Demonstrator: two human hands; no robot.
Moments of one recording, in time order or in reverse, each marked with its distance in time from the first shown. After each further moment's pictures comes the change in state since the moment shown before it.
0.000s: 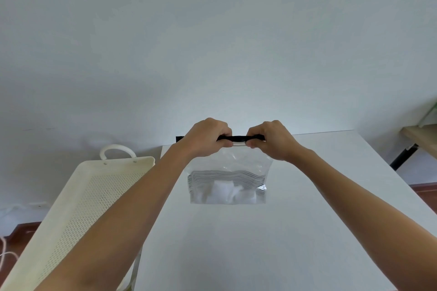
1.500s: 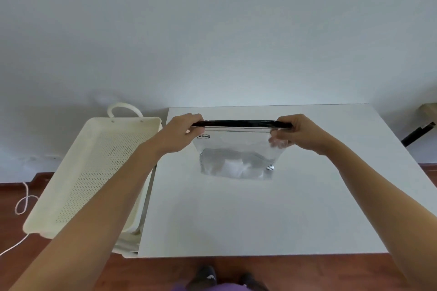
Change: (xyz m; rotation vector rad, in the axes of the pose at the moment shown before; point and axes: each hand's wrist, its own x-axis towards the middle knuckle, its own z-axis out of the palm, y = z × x) left_hand -0.098 -0.054 0.040 -0.290 0.002 -0.237; right_hand -0.051 0.062 0.029 0.586 -0.262 0.209
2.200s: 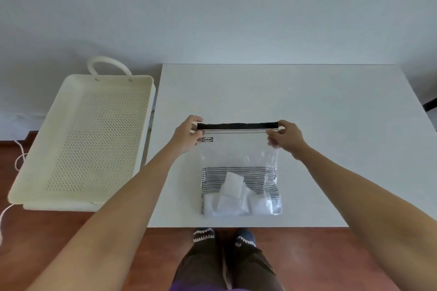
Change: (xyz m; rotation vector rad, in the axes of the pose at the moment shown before) left_hand 0.007 -0.092 0.135 -0.507 -0.033 -0.542; right_hand 0.047 0.140 0.090 0.190 0.301 0.478
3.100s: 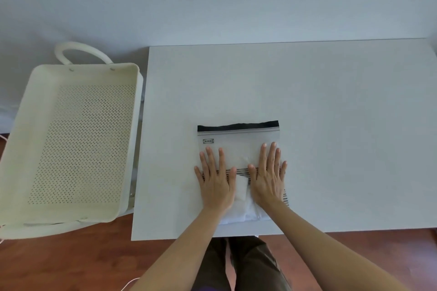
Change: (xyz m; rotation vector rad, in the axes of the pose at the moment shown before) left_hand -0.039 -0.080 0.147 0.631 0.166 0.003; right_hand -0.045 0.105 0.113 -0.773 0.131 -0.130
